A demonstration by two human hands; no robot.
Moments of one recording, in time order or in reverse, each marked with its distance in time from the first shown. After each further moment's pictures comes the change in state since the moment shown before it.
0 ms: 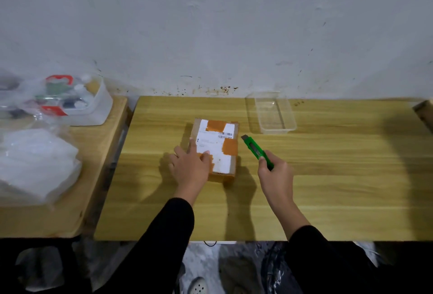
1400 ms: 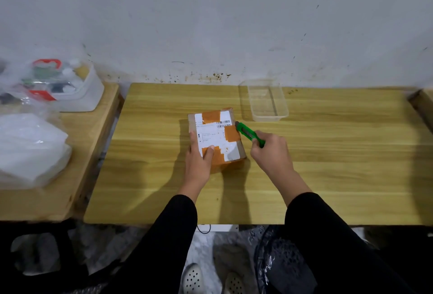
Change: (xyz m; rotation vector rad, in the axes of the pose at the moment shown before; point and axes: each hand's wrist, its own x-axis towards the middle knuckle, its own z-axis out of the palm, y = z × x) left_hand -0.024 0.006 0.051 -0.668 -0.107 0.065; right_hand 0.019 -0.014 -0.027 -0.364 -0.173 -0.120
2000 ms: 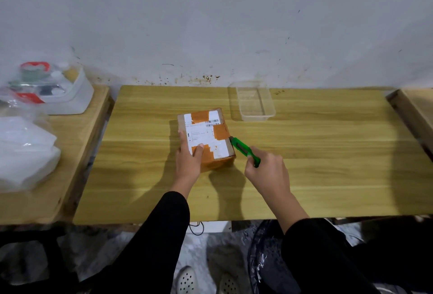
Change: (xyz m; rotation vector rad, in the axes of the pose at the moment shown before) left_hand -0.005 0.012 -0.002 -0.003 0.020 -0.060; right_hand -0.047 0.019 -0.011 -0.071 0.064 -0.042
